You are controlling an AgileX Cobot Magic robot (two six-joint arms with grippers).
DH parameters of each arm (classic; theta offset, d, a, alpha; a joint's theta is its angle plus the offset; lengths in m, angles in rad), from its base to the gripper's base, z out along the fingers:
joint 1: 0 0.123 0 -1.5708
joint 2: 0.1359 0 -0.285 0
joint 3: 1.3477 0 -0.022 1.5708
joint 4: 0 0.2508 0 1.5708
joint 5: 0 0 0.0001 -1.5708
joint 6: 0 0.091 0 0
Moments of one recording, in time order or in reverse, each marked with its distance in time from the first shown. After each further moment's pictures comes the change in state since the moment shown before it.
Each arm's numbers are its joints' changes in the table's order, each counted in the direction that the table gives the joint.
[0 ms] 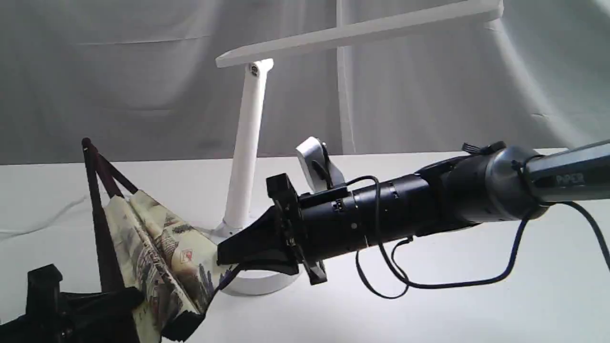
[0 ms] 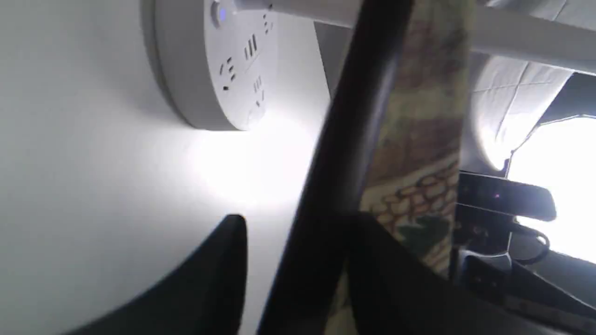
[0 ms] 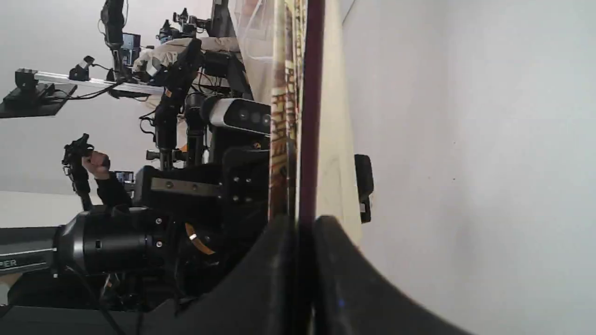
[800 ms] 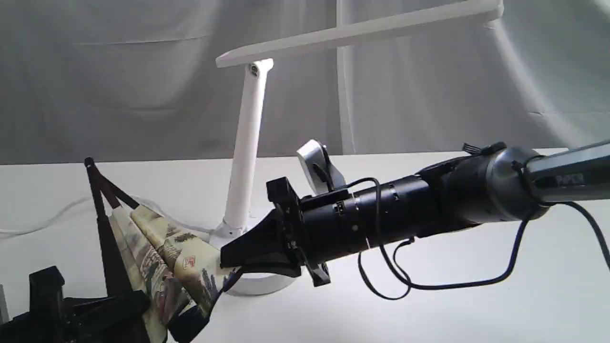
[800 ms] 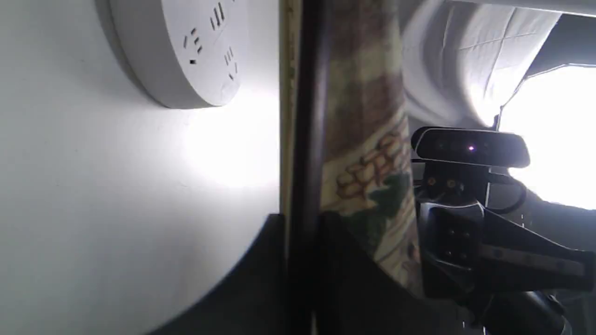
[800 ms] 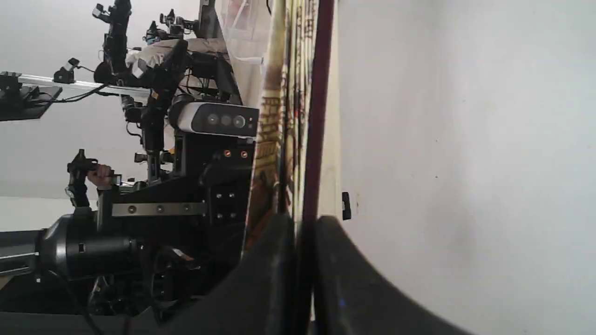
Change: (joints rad) left arm 0.000 0.004 -0.005 0.041 0.052 0.065; right arm 0.000 0.000 0.000 -0.017 0.017 0.004
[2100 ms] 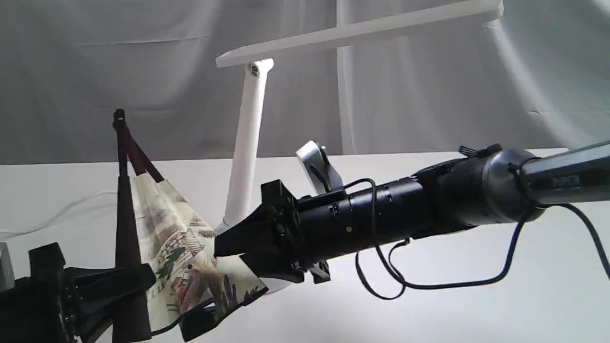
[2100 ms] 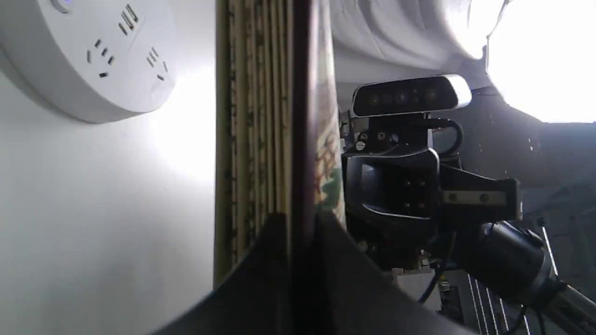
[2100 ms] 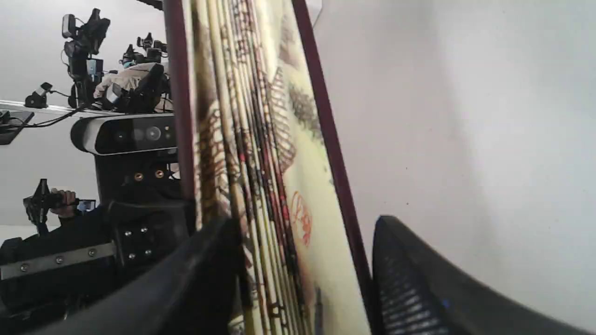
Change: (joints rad) left arm 0.000 -0.113 -0.090 0.143 -0.045 -0.020; right arm 0.004 0.005 0.000 0.014 0.080 -0.013
